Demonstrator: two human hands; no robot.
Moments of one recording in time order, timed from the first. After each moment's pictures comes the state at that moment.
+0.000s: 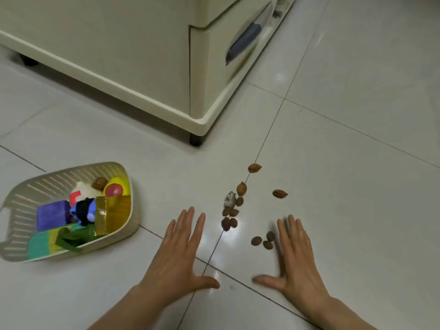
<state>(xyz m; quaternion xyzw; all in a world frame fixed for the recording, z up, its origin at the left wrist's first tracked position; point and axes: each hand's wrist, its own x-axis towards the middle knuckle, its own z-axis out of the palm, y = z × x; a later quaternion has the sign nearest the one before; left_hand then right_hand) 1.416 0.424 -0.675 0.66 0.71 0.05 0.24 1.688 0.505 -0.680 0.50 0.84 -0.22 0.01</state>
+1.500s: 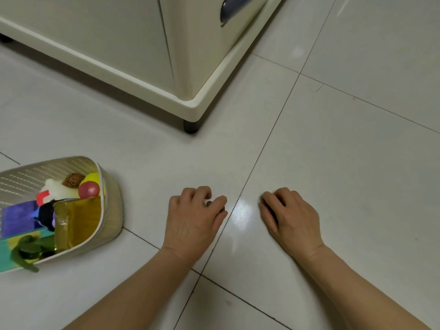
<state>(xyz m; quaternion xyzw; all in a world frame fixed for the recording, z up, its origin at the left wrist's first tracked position) 1.436 0.513 -0.704 0.65 0.75 0.12 -0.01 1.641 0.602 -0.700 0.45 0.88 -0.01 -0.12</state>
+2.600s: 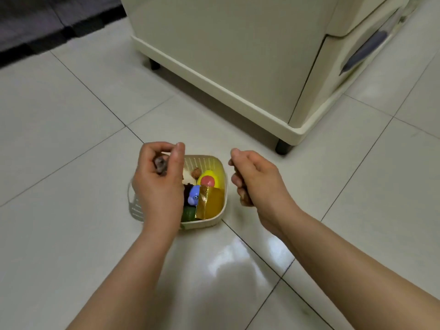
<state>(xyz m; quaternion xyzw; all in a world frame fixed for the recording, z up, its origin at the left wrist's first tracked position) 1.297 0.424 -0.552 0.19 0.76 0.62 0.02 1.404 0.527 -0.556 0.40 0.57 -0.70 -0.18</state>
